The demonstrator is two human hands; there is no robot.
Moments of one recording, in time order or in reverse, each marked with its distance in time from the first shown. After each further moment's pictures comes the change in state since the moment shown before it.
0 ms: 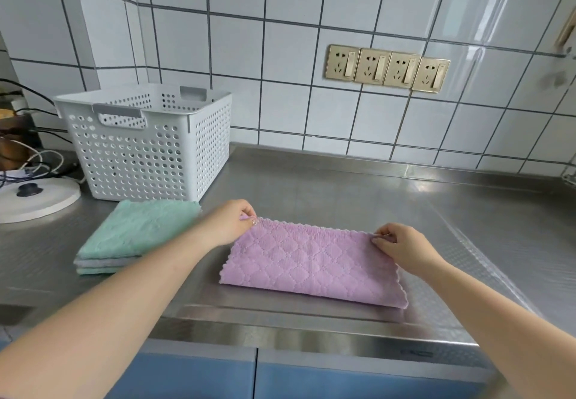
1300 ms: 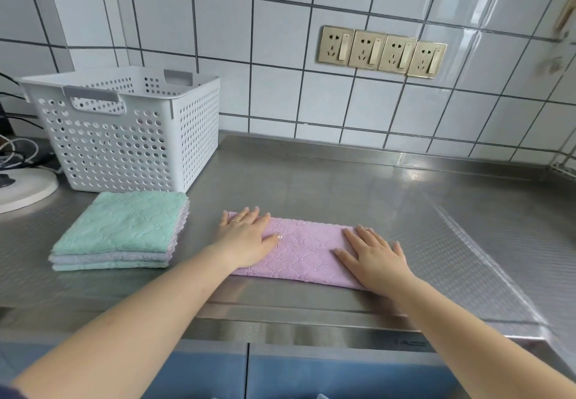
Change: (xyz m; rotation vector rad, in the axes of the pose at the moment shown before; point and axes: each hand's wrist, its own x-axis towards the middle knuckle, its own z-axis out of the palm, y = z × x) left_hand -0.003 0.010 0.064 0.483 -0.207 0.025; right_hand -0.026 -0.013 0.047 -0.462 -0.201 -0.026
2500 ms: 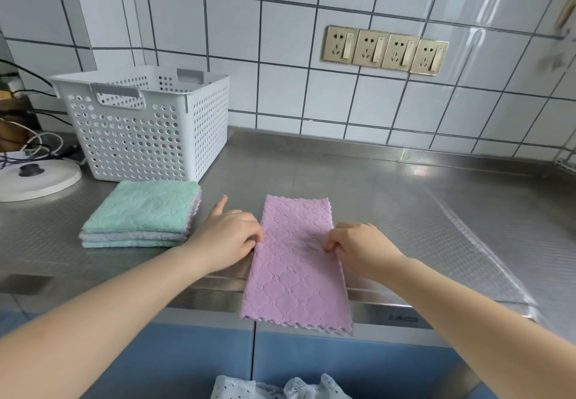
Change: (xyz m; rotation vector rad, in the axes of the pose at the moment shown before) left_hand -0.070 -0.023 -0.026 0.042 0.249 0.313; right_hand -0.018 -0.023 -0.021 -0.035 0.154 -0.467
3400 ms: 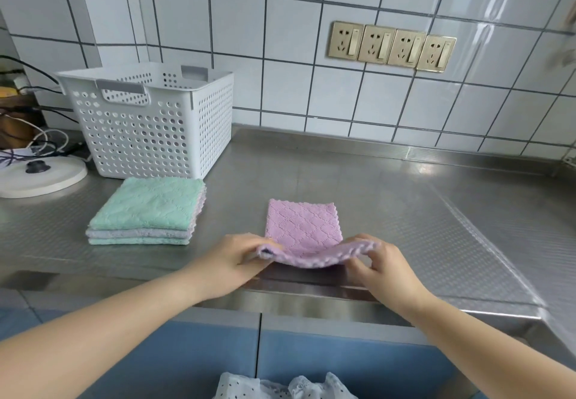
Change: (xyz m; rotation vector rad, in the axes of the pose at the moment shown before) left_hand -0.039 0.021 0.003 -0.734 0.055 0.039; right_hand -0.050 -0.018 0.008 0.617 0.333 0.066
